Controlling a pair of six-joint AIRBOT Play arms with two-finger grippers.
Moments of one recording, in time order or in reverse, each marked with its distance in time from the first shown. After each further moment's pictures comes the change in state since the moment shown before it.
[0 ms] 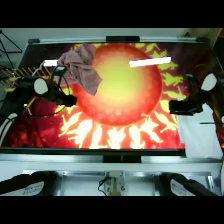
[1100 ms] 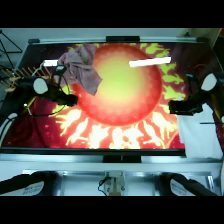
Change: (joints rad) left arm 0.000 -0.003 0.000 -0.053 0.027 -0.037; right arm 0.000 0.000 0.000 0.001 0.000 0.000
